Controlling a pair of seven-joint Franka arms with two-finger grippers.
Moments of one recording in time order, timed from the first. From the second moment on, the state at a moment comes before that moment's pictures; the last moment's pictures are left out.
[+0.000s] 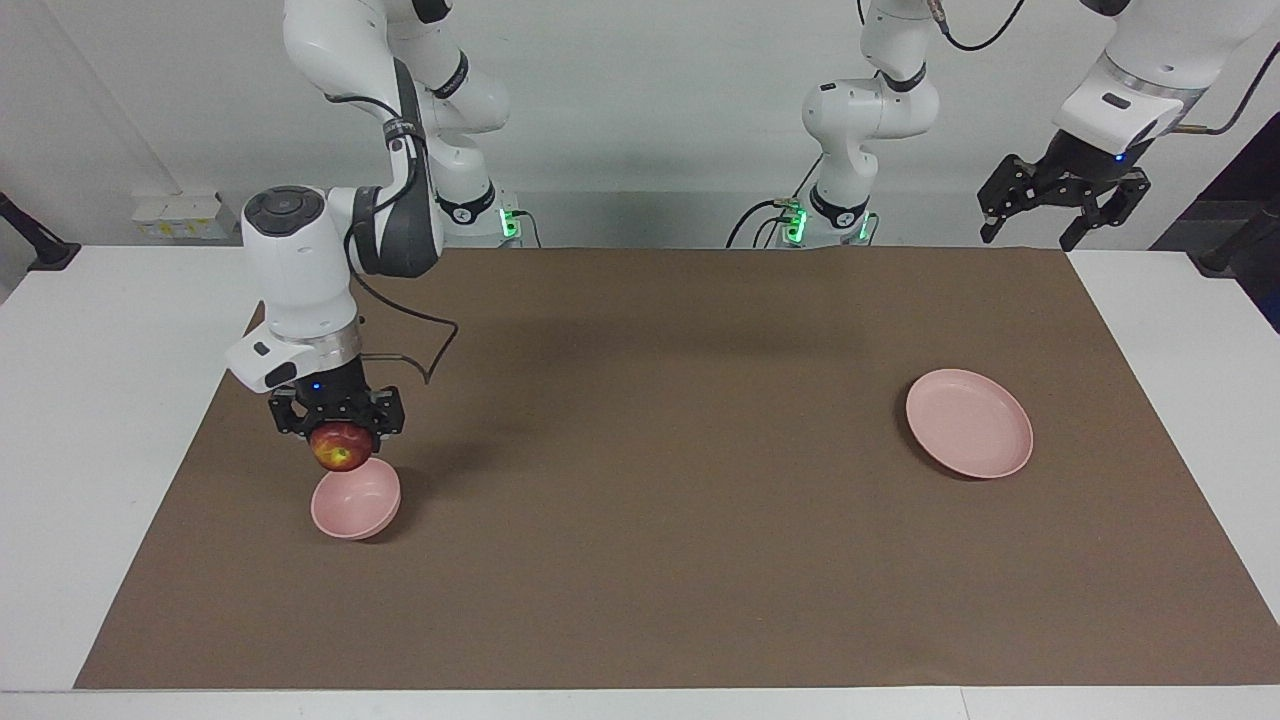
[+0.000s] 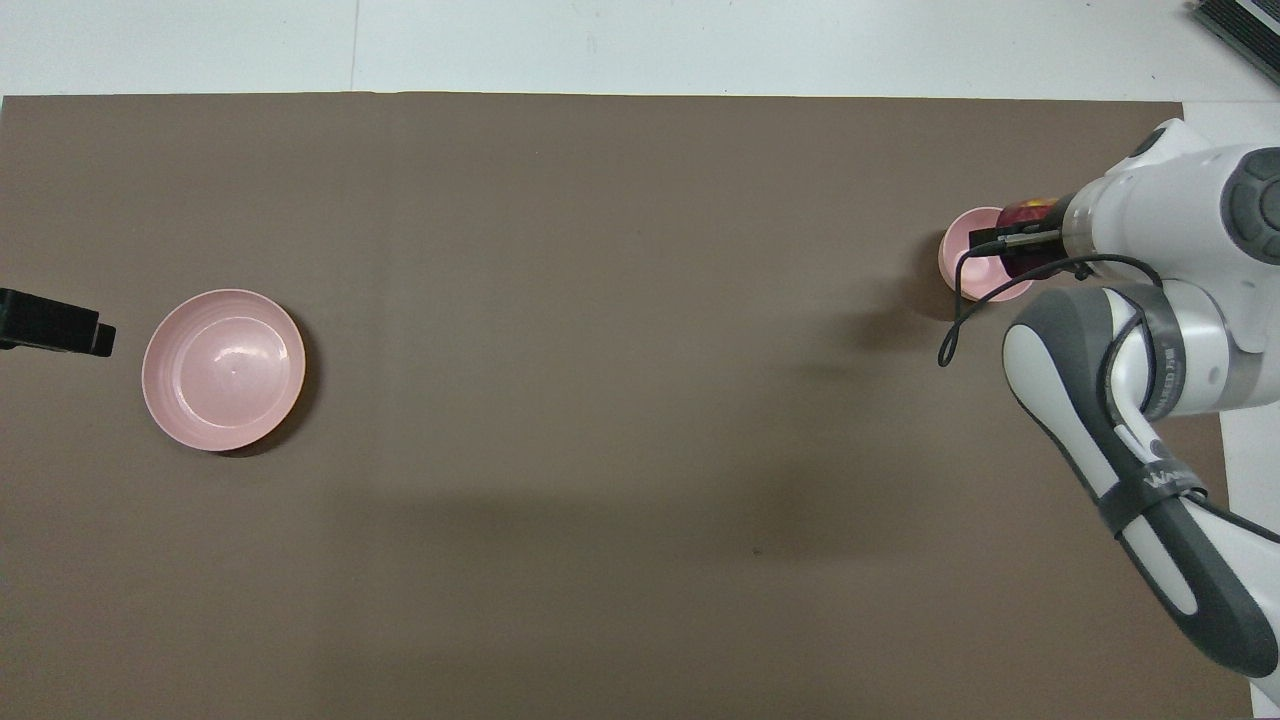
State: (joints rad) left arm -0.01 -0.02 -0.04 -1.46 -0.04 1.45 0.12; right arm -0.01 0.25 0.00 -1.82 -0.17 2.37 0.01
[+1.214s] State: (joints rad) left arm -0.01 -0.01 -0.04 -1.46 -0.03 1.46 0.12; right arm -0.04 0.41 0.00 -1.88 -0.17 2.64 0.02
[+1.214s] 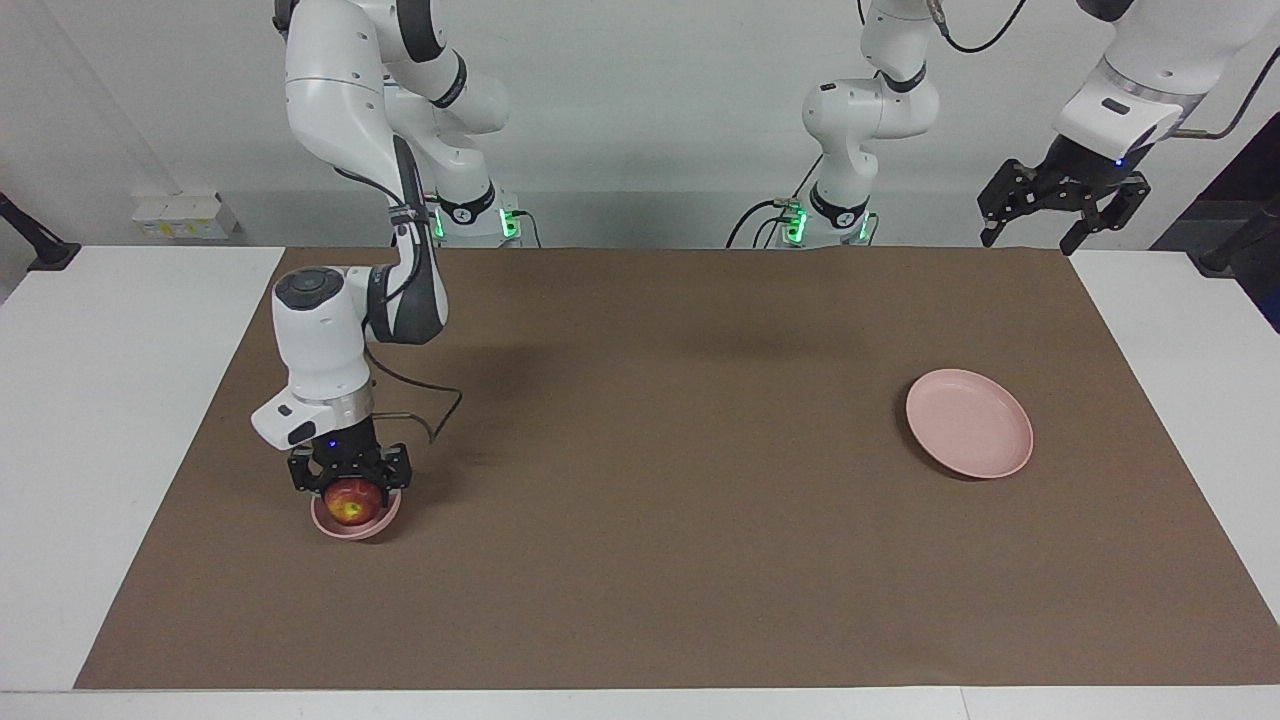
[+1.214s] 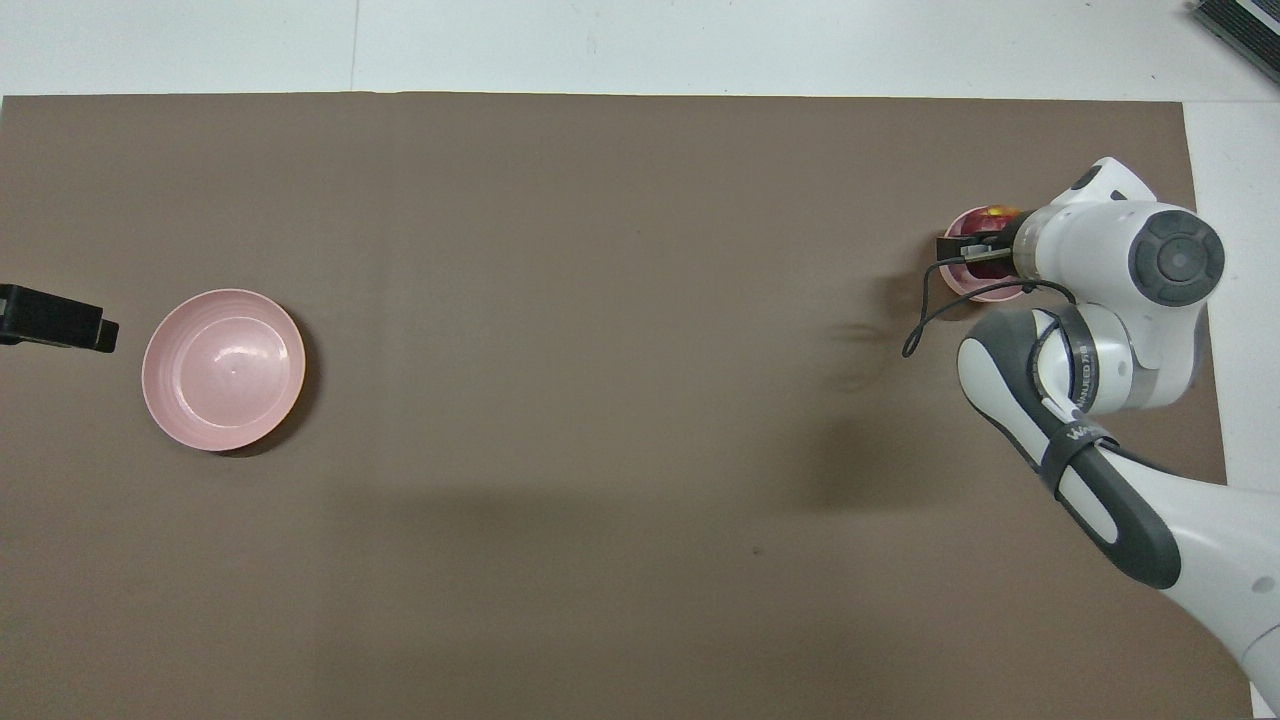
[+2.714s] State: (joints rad) left arm -0.01 -0.01 -0.04 -1.46 -0.03 1.46 0.12; right arm -0.03 0.16 0.02 -1.70 -0.15 2.01 0.02
